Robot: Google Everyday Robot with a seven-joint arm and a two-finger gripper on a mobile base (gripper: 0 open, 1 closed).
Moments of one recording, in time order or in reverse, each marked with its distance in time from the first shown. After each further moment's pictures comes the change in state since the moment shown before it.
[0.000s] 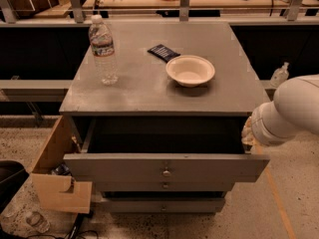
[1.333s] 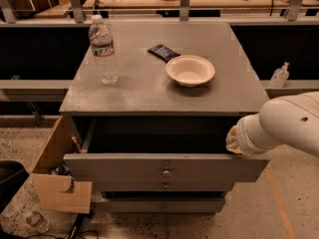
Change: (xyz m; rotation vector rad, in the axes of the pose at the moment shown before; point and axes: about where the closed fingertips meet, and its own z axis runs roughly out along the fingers) arm -0.030 0.012 0.041 0.027 -0.093 -0.079
